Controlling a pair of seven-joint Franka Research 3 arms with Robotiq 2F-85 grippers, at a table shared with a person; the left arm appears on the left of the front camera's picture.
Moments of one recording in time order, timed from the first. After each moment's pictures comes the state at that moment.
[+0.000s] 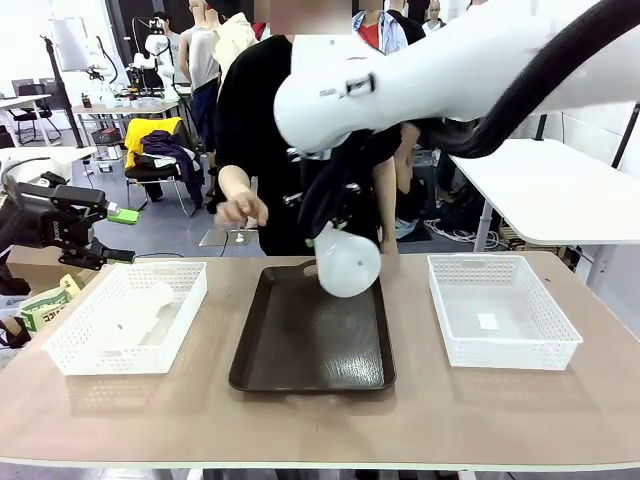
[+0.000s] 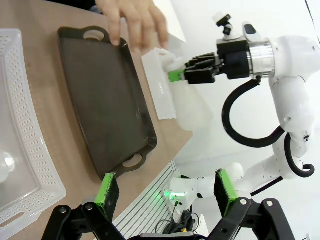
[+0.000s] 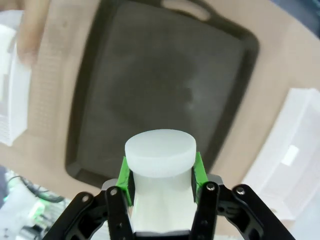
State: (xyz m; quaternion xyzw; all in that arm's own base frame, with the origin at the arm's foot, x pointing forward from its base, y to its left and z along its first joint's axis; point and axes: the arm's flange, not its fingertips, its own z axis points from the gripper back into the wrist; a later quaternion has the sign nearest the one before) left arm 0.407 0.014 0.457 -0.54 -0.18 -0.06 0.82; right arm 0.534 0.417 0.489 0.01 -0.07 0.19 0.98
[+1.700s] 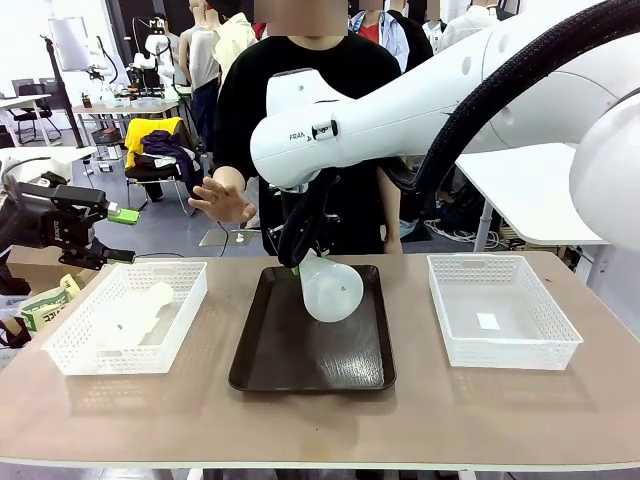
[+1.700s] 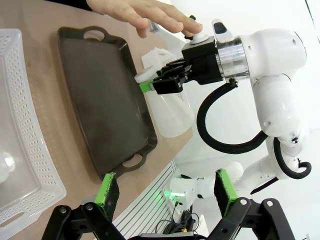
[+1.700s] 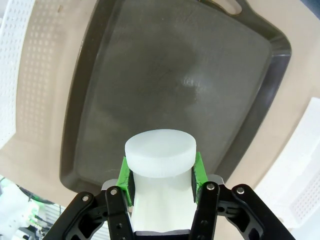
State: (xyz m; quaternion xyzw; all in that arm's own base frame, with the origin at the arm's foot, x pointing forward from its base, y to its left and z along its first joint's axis) left arm 0.407 0.015 0.457 -0.54 -0.18 -0.06 0.82; right arm 0.542 0.442 0.438 -0.01 -0.04 0.20 0.98
